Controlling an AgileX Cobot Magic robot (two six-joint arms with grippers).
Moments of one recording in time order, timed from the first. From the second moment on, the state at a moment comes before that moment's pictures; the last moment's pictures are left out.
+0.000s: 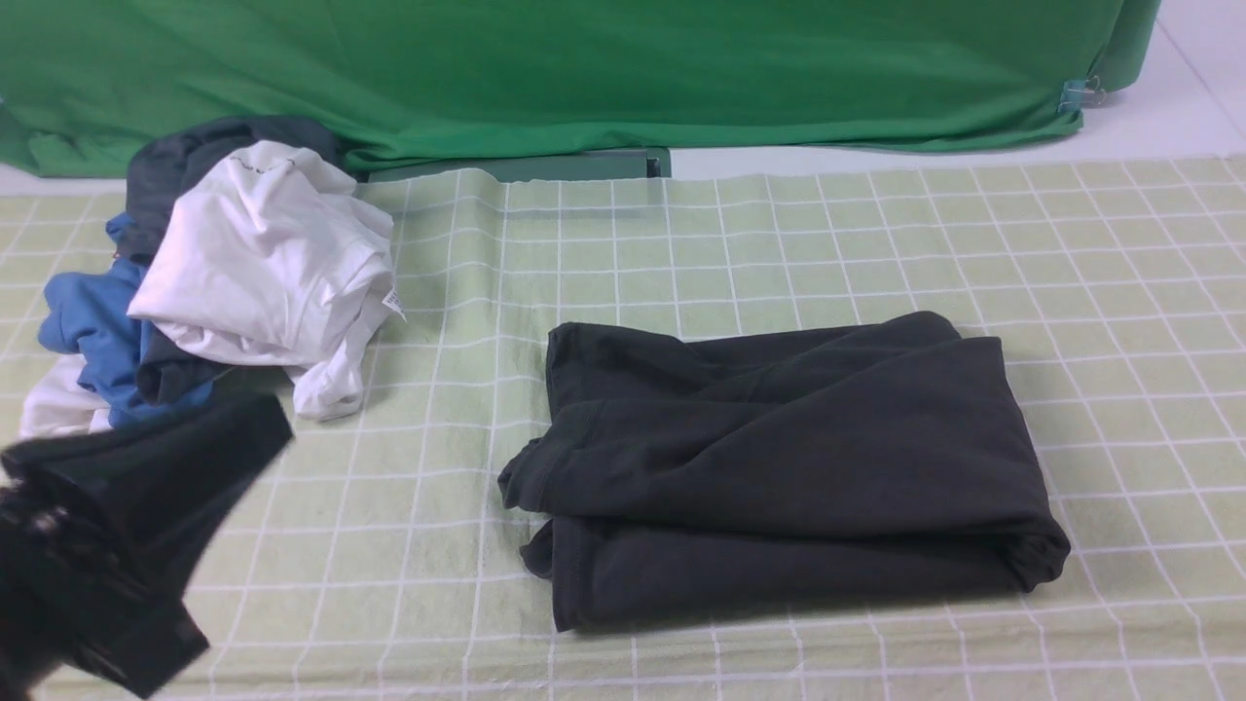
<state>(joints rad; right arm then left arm) 0.06 0.00 0.01 -0.07 0.25 -0.06 -0.41 0.44 -0.40 -0.59 0.15 0.30</state>
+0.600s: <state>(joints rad) 0.06 0.00 0.01 -0.07 0.25 -0.06 -0.41 0.44 -0.39 -0.11 0.21 0.28</state>
